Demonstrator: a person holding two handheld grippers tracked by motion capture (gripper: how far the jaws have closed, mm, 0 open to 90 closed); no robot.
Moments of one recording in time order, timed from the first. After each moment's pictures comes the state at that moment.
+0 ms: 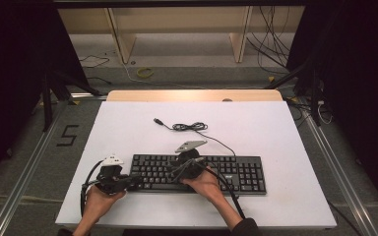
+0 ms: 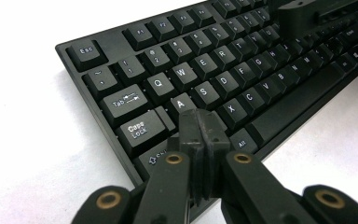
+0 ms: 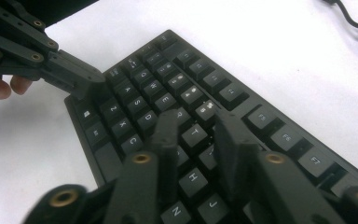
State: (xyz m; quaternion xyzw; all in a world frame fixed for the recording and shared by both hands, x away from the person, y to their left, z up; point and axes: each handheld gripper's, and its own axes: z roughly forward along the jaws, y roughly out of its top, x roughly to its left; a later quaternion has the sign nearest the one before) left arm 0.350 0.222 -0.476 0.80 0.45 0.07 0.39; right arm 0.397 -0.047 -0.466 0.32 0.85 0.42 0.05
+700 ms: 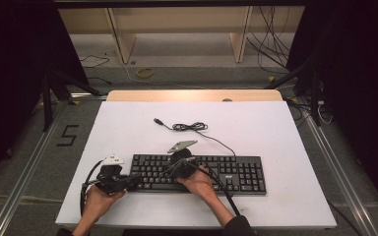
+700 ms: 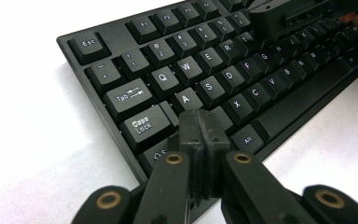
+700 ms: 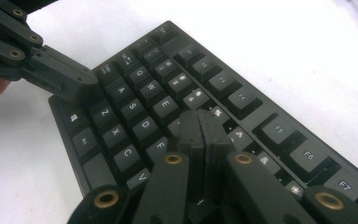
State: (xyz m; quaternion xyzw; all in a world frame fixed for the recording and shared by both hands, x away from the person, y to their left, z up) left arm 0.352 0.224 -0.479 0.80 0.46 0.06 0.39; right arm 0.403 -0.027 -0.473 0.32 0.86 0.40 0.05
